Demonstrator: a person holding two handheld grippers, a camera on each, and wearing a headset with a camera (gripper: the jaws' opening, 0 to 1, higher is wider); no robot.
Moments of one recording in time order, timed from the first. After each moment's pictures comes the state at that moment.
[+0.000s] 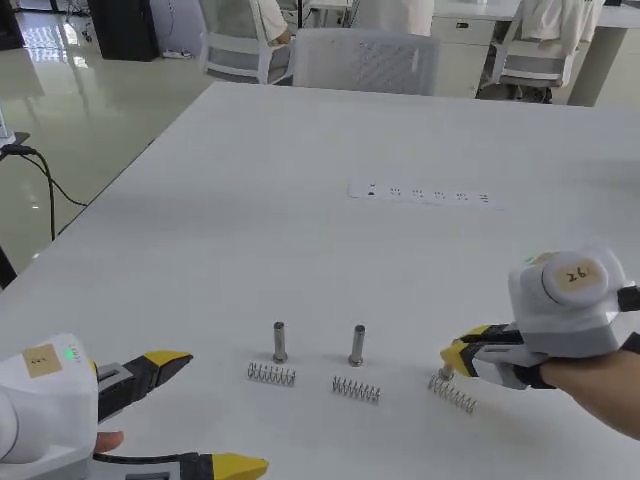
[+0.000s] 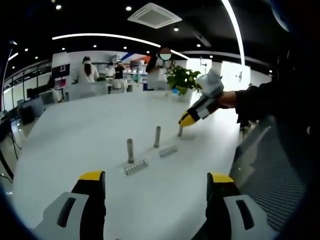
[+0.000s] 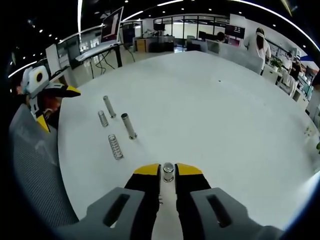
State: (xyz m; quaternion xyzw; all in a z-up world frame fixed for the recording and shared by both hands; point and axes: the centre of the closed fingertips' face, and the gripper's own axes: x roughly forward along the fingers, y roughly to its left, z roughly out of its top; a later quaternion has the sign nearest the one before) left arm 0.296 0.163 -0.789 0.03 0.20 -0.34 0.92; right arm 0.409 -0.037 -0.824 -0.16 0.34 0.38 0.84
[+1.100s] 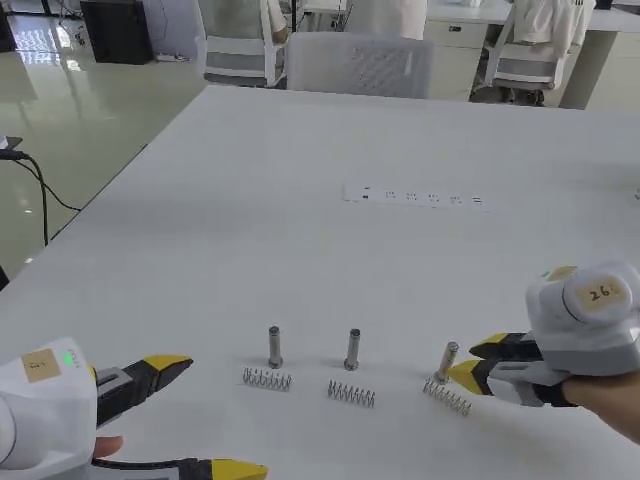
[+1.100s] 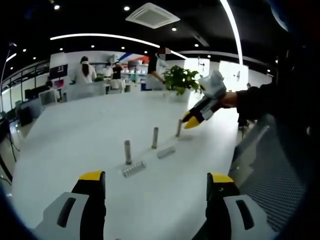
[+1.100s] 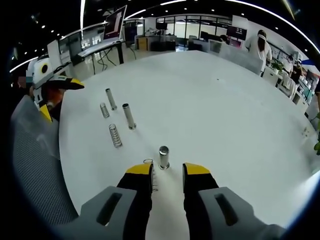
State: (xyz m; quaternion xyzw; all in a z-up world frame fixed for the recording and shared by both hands) left arm 0.297 0.159 -0.789 0.04 0.20 -0.35 0.91; right arm 0.399 -0.056 -0.826 -0.17 0.34 0.39 0.84
